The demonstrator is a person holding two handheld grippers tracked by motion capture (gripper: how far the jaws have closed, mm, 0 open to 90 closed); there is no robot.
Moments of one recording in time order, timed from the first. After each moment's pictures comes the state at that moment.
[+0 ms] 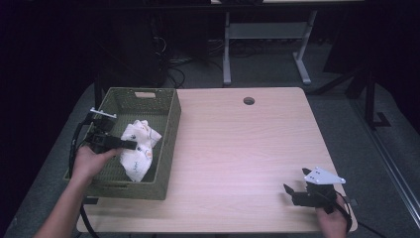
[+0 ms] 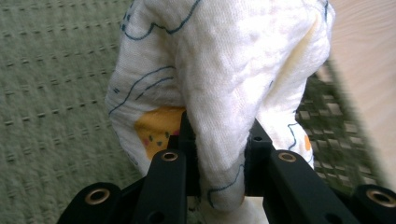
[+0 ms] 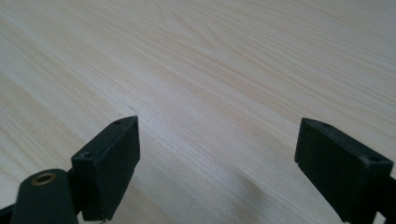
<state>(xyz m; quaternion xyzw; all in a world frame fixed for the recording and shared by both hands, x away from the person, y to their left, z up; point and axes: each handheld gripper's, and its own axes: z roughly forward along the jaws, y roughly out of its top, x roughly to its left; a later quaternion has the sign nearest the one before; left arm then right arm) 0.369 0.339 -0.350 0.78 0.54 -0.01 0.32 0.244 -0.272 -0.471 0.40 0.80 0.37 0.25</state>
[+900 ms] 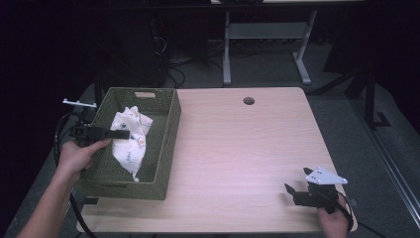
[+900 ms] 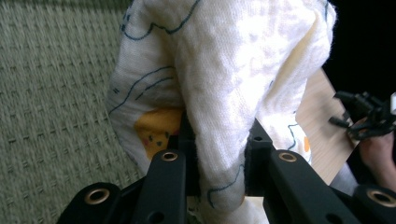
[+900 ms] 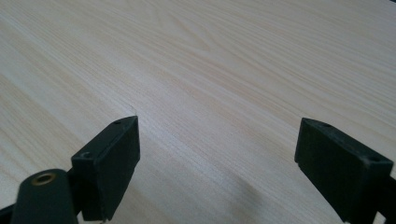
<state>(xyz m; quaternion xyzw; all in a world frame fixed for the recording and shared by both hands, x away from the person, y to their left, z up) 0.362 0.361 -0.315 0.73 0.53 -0.05 0.42 0.244 -0.275 -0.469 0.40 0.80 0.37 0.26</state>
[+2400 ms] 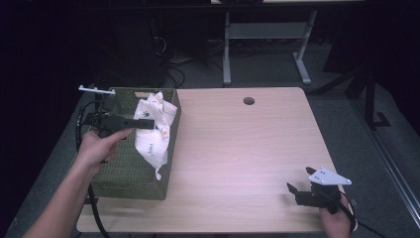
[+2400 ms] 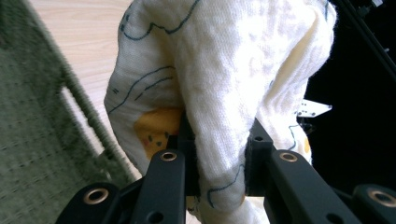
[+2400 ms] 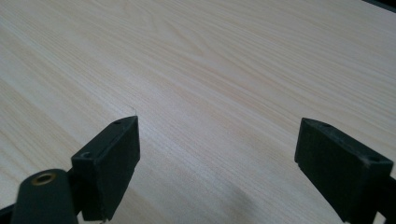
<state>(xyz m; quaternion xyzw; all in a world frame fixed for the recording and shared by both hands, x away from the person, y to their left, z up) 0.363 0.289 -0.279 0.73 0.45 -0.12 0.50 0.241 -0.280 -0.465 0.40 0.79 0.37 0.27</state>
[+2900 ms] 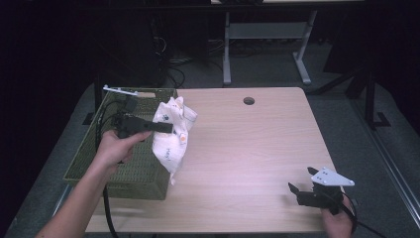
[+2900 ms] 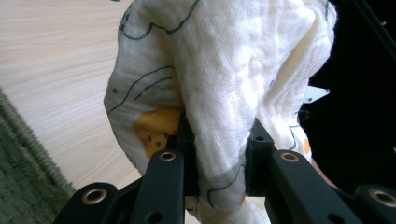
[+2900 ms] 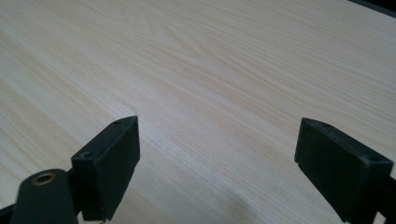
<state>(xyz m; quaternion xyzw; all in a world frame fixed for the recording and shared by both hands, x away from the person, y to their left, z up) 0.364 0.244 -0.282 0.76 0.42 -0.14 0.48 0.238 -0.283 -0.463 0.40 0.79 0.38 0.27</state>
